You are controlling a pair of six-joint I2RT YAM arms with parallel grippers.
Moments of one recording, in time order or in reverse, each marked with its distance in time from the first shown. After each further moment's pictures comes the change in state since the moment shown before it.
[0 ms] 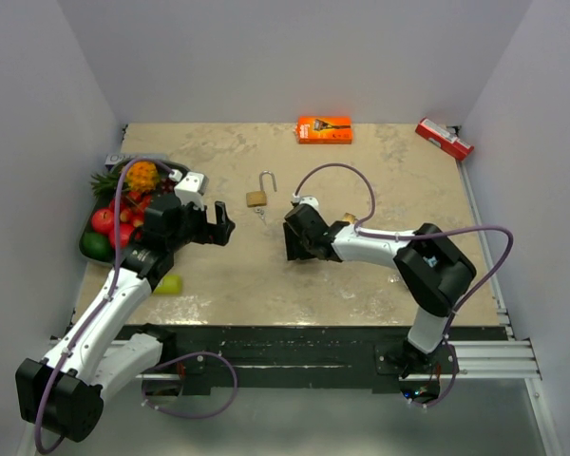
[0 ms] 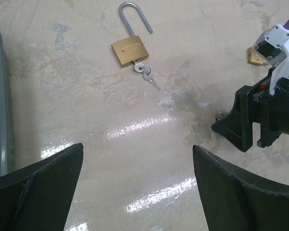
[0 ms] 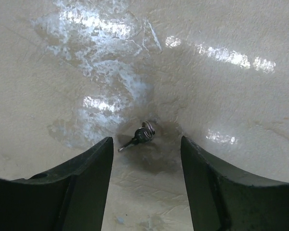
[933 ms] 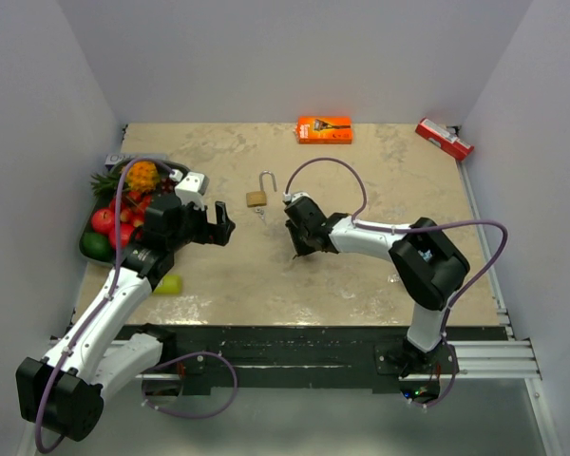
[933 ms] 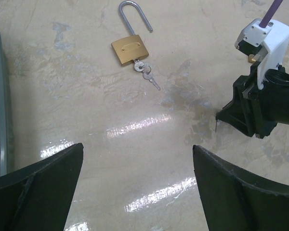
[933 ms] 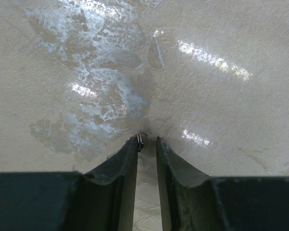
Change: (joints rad) left arm 0.000 0.005 0.000 0.000 0.002 0.000; right arm -0.035 0.049 0.078 -0.066 -0.060 -0.224
